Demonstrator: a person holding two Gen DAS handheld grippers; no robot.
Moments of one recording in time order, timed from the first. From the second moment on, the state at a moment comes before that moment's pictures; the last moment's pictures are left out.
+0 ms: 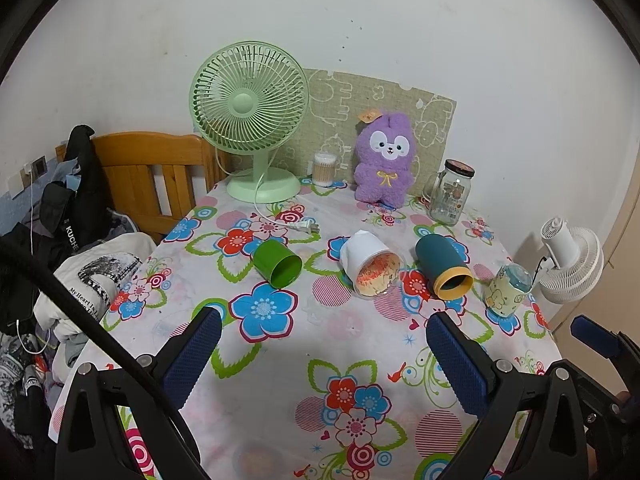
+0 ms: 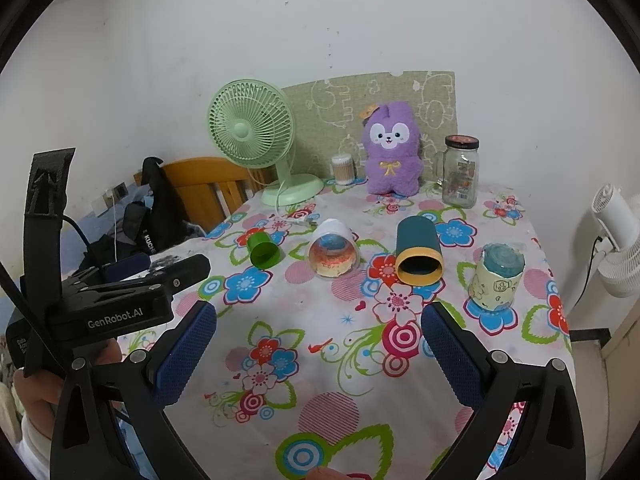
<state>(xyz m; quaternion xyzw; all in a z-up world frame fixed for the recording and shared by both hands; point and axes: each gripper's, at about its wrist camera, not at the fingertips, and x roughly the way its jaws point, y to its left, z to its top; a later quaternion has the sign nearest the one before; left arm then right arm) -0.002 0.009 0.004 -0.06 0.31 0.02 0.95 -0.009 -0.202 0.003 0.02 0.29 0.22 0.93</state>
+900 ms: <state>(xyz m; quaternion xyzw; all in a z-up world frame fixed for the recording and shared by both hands) -0.002 0.015 0.002 -0.07 0.32 0.02 0.95 -0.004 -0.199 -0.002 0.02 0.30 0.22 0.93</state>
